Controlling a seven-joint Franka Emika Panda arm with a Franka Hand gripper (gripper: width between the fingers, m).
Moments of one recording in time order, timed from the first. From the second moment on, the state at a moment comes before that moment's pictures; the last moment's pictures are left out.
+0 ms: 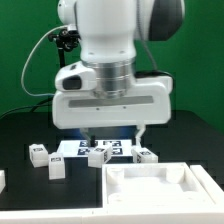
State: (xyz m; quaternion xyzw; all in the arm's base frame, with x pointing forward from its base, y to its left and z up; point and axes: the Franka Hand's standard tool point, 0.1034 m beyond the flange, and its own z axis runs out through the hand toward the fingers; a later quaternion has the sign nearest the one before) arm 0.489 -0.020 0.075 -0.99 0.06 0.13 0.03
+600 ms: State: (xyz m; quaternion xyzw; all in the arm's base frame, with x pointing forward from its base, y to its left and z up) arm 0.453 -0.021 0.075 -0.93 0.06 0.37 0.05
